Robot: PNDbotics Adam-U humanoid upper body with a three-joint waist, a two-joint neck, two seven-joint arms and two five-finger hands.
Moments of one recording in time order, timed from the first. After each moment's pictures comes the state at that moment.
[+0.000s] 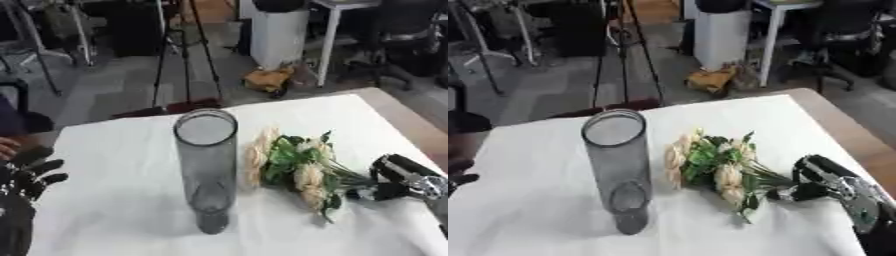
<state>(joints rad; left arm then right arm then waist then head) -0.24 0.24 -0.08 -1.69 0.25 -0.15 0.09 -0.57 -0.58 -0.06 -0.78 0.76 -0.30 0.23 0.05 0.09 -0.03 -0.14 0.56</state>
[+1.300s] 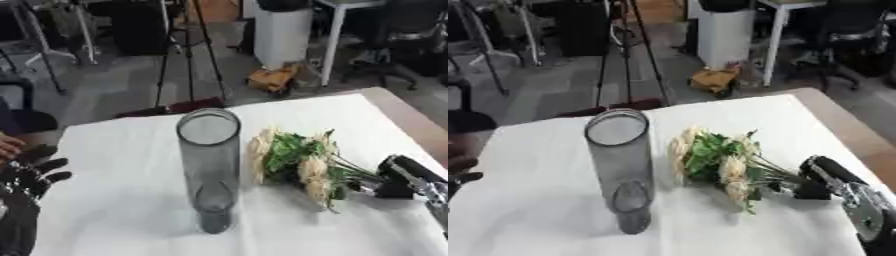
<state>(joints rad) -0.24 0.24 -0.08 -1.69 0.26 -0.15 0.09 -0.55 -0.57 -0.06 -0.79 0.75 -0.34 0.10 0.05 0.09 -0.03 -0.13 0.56</state>
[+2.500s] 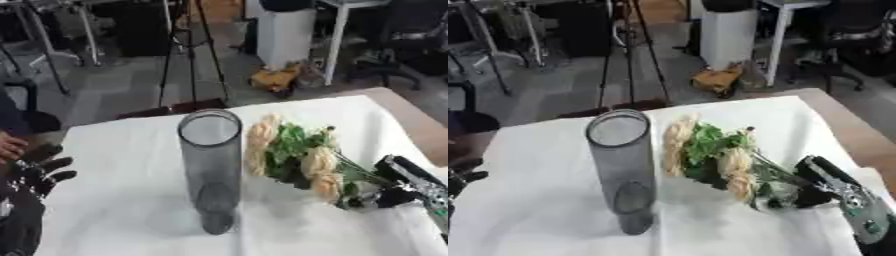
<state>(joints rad) -0.25 0.24 -0.08 -1.69 0.26 -0.15 0.09 -0.52 -0.55 -0.07 -0.94 0.48 -0.33 0.25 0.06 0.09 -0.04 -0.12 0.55</state>
